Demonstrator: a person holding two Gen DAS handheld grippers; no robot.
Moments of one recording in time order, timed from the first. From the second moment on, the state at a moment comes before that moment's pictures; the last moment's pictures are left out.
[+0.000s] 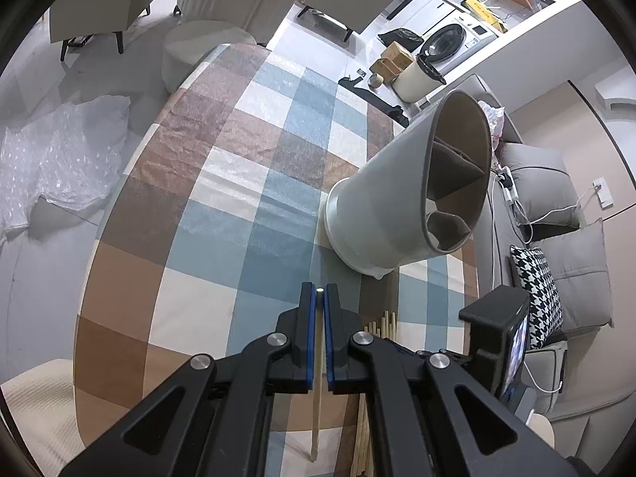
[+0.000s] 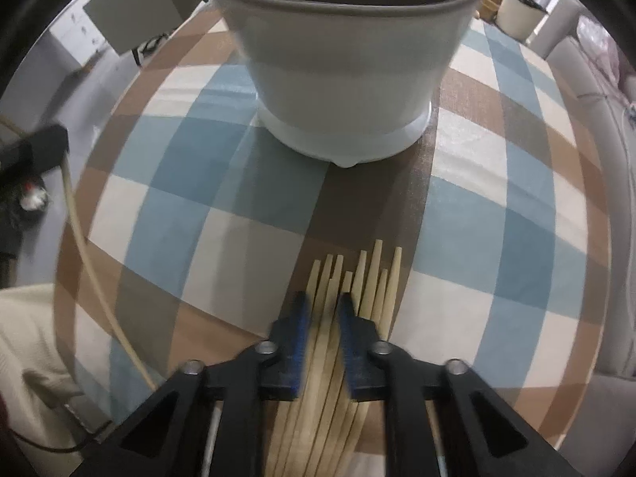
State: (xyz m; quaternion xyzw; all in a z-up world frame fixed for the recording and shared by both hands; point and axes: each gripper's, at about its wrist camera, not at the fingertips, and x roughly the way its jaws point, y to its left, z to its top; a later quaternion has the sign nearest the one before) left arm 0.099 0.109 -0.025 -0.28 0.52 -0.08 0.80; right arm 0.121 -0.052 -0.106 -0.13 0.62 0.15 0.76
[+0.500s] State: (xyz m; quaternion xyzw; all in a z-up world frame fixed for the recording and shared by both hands) left arm 0.102 0.092 -0.016 -0.25 0.53 -0.09 0.81; right arm 0.098 -0.102 -0.066 0.01 0.56 0.17 0.81
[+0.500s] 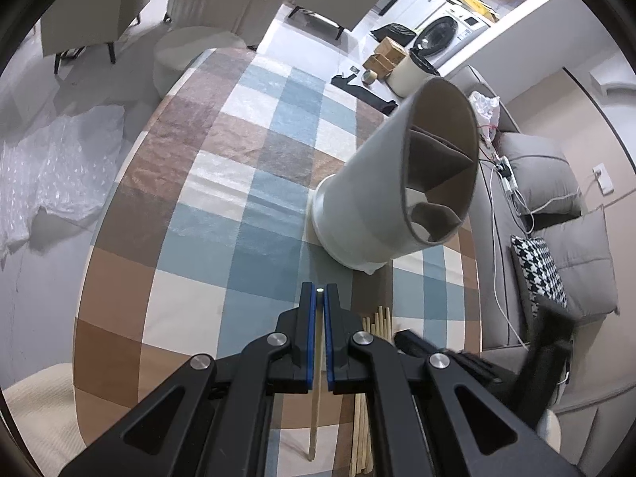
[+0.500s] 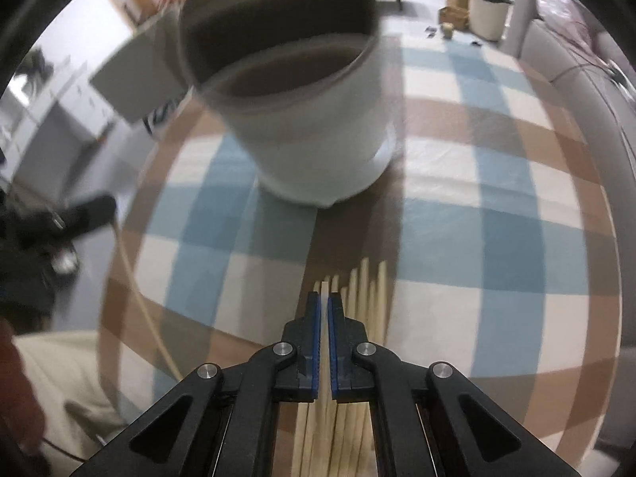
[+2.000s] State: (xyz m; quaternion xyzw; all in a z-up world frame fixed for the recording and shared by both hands) left arm 0.076 0.060 0.045 -0.16 0.48 -0.11 0.86; right arm 0.138 -0.220 -0.075 0.14 0.59 0.08 0.79
